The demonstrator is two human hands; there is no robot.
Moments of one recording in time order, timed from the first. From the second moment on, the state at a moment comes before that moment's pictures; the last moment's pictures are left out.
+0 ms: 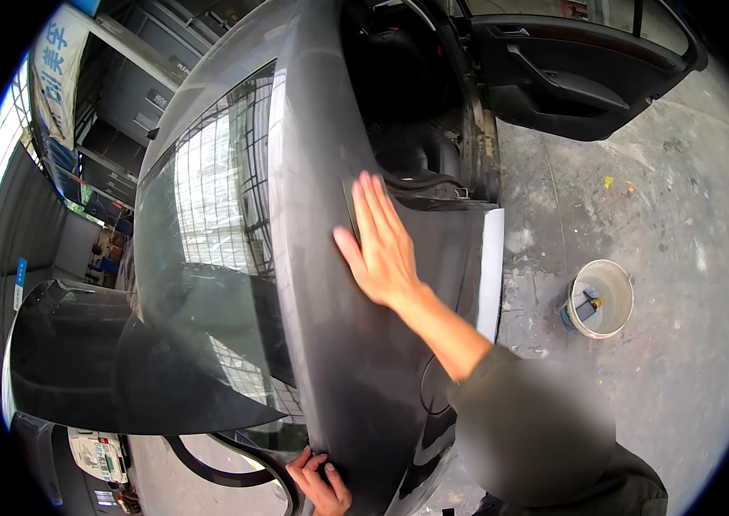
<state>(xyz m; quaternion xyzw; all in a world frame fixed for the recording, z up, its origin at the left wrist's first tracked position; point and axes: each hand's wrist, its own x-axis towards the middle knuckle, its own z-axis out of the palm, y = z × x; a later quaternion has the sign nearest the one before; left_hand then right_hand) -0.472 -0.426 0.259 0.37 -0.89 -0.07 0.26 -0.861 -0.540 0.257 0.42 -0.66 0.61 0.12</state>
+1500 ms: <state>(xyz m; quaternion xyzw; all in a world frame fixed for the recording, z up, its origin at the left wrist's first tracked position) -0.481 -0.424 0.263 0.38 -0.90 -0.07 0.21 -0.875 -0.531 0.218 0.31 -0.70 0.64 0.06</state>
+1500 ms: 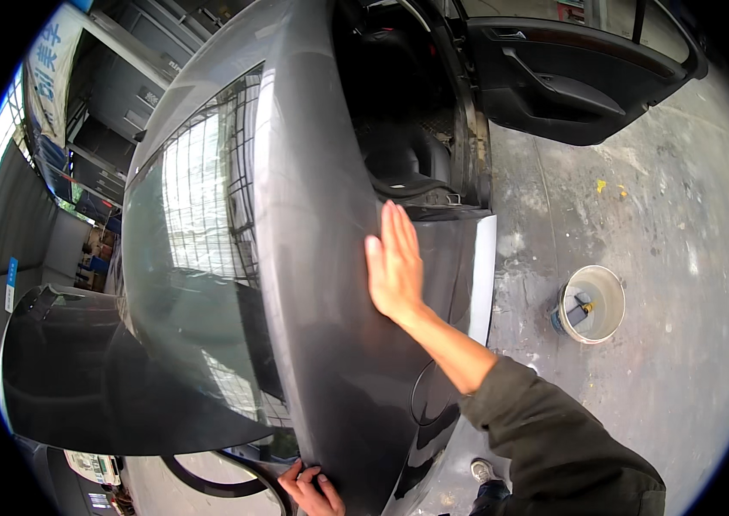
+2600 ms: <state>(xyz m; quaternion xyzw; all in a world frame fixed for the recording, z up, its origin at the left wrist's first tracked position) -0.476 -0.426 0.256 0.36 -0.90 -0.05 0.23 -0.900 -0.546 0.297 0.63 -0.57 0.51 0.16</state>
